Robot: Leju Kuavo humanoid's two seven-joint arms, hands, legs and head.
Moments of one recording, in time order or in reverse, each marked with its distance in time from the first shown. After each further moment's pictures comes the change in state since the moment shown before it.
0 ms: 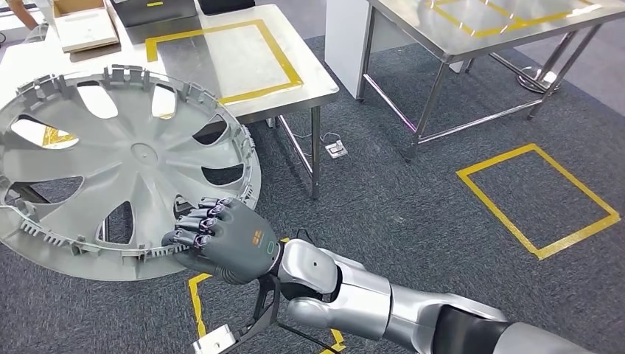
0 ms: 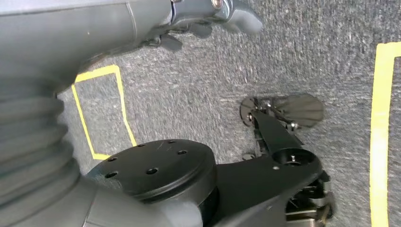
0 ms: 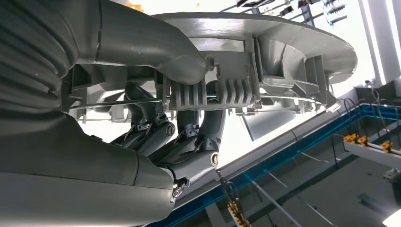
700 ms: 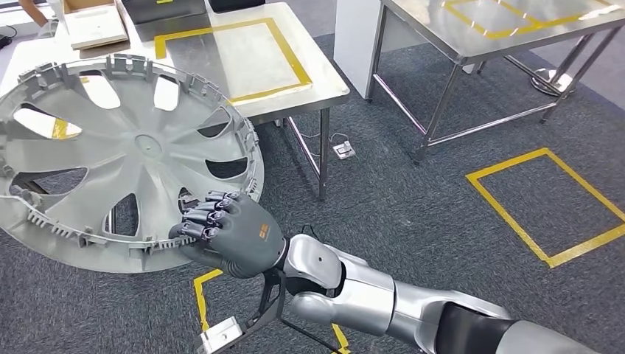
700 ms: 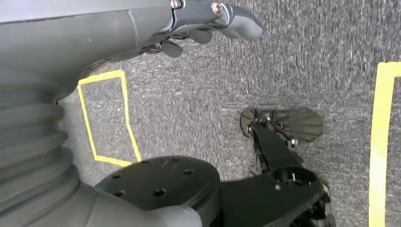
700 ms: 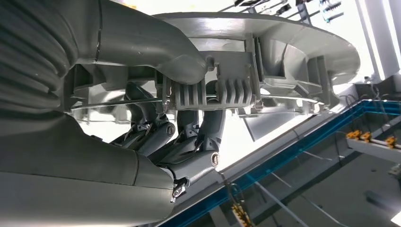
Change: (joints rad) left arm -0.002 0.001 0.007 -0.001 -0.005 0.014 0.010; right arm -0.009 -0.018 -0.003 0.000 -0.036 -0.021 -0.001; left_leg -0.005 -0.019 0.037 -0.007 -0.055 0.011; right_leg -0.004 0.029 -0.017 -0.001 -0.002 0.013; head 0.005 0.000
